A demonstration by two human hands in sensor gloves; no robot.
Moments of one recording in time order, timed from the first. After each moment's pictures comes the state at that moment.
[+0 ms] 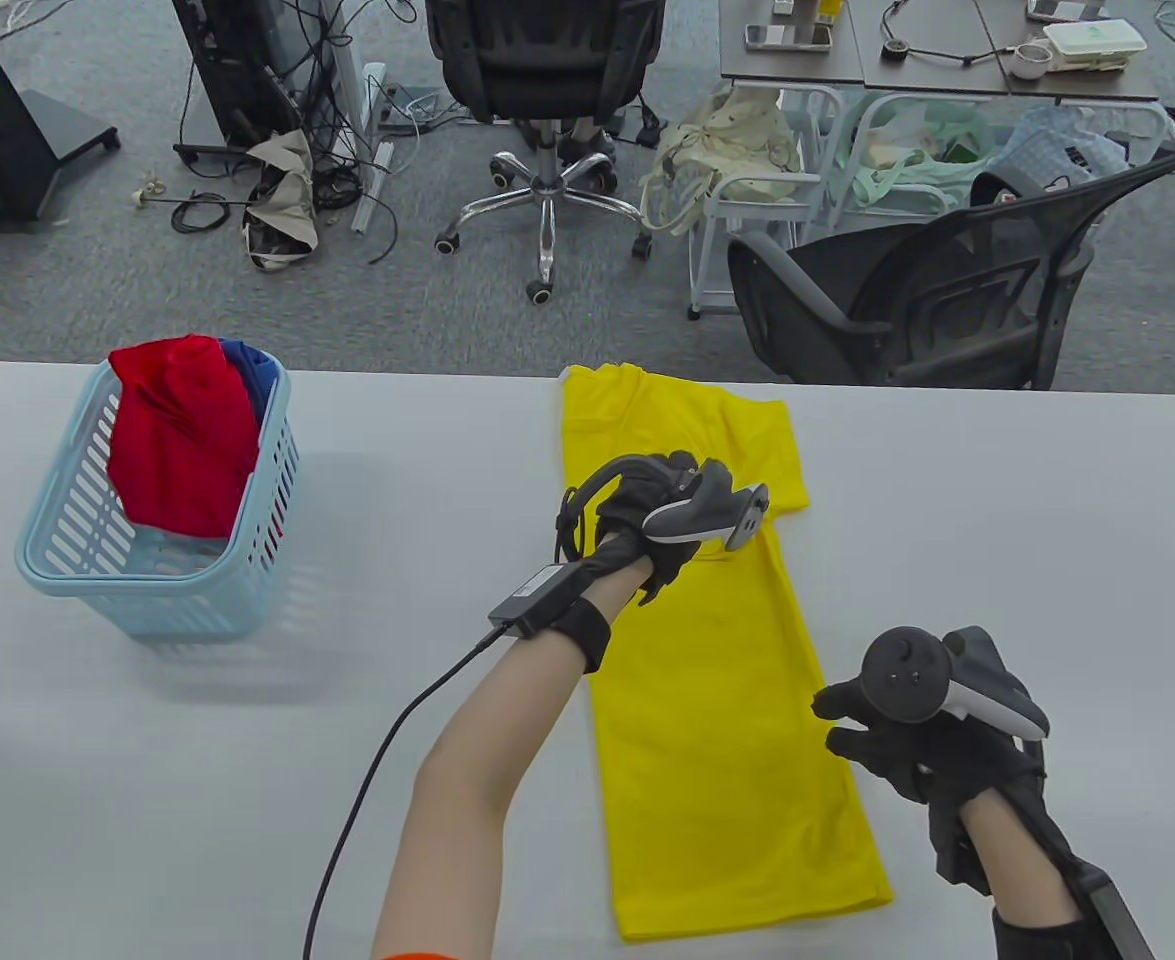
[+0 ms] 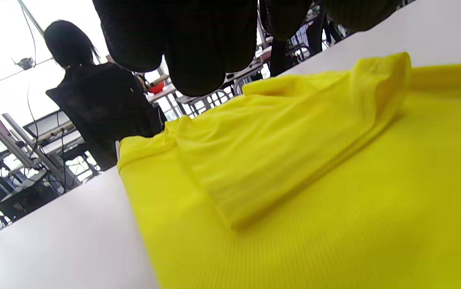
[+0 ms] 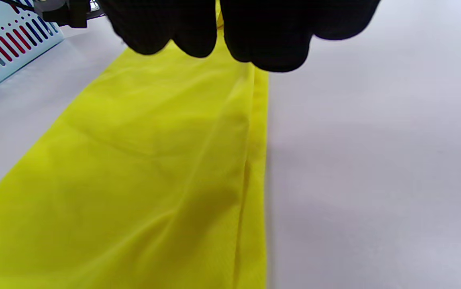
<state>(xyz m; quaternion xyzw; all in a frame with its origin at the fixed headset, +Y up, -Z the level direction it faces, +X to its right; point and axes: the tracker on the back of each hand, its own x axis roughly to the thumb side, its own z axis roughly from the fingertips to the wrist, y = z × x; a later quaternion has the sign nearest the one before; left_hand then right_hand) 0.039 -0.705 -0.453 -0.10 -0.23 -0.22 0.94 0.235 -0.703 -0.284 0.13 0.26 0.95 0.10</state>
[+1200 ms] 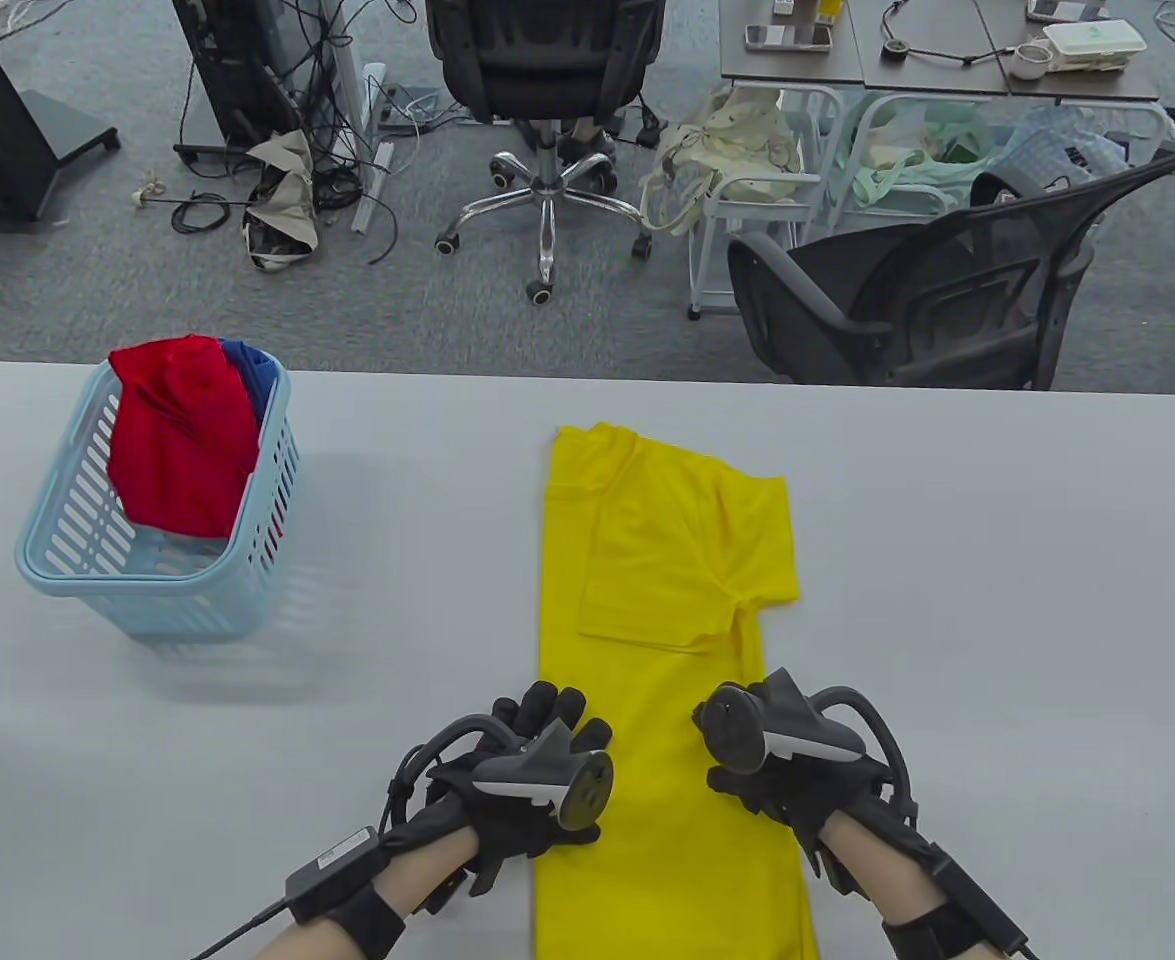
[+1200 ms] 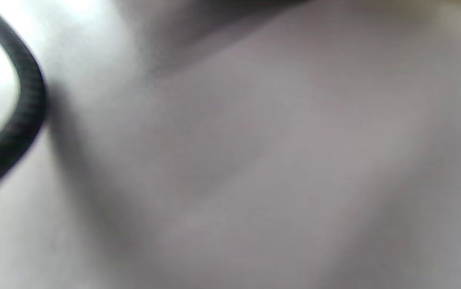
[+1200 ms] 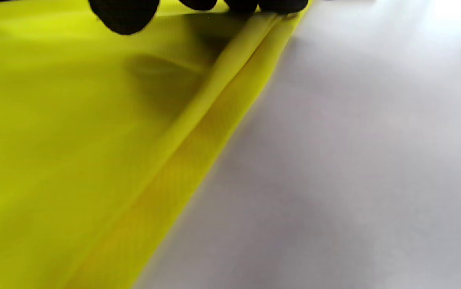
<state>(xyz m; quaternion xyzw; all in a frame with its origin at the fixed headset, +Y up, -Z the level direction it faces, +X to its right) -0.082 -0.797 -0.254 -0.32 -0.32 -0.17 0.87 0.139 -0.748 -0.277 0.20 0.24 0.95 -0.07</state>
